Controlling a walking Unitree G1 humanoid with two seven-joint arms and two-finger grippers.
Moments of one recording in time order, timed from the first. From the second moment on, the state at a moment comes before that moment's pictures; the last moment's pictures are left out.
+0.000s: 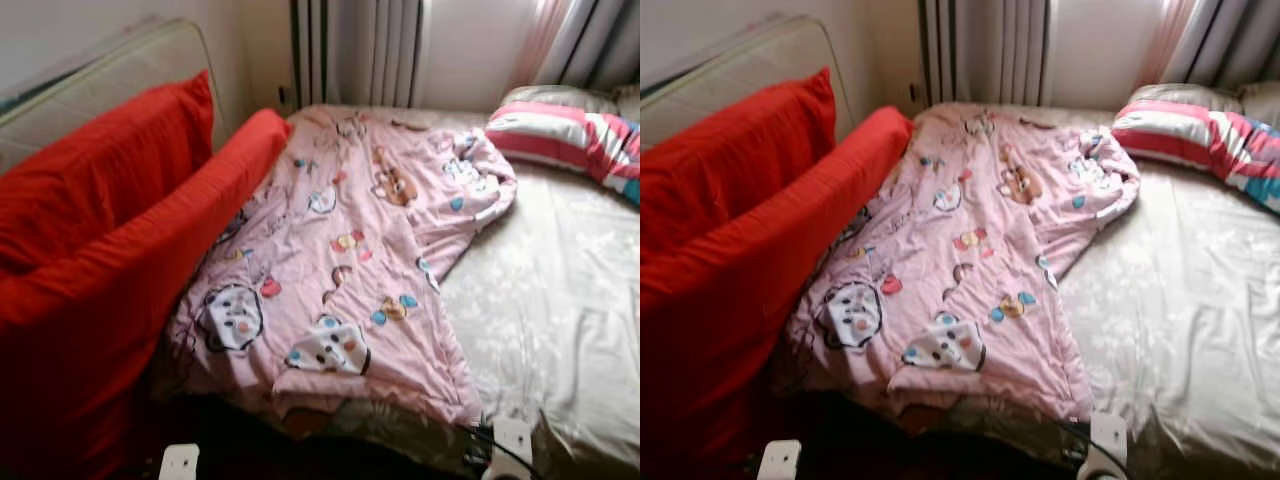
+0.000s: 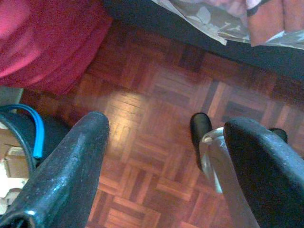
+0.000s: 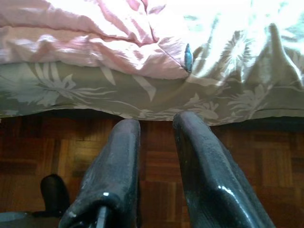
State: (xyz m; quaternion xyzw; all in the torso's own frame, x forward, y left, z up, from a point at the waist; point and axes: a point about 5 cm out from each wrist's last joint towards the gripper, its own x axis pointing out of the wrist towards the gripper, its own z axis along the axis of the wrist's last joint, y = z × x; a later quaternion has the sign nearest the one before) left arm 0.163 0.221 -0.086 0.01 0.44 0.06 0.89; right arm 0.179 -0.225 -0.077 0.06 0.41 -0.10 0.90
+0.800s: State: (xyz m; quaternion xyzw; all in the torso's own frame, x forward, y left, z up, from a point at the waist) left arm 0.167 0.216 -0.085 0.00 0.44 0.05 0.90; right arm 0.184 -0.234 -0.071 0.06 0.38 -0.11 0.91
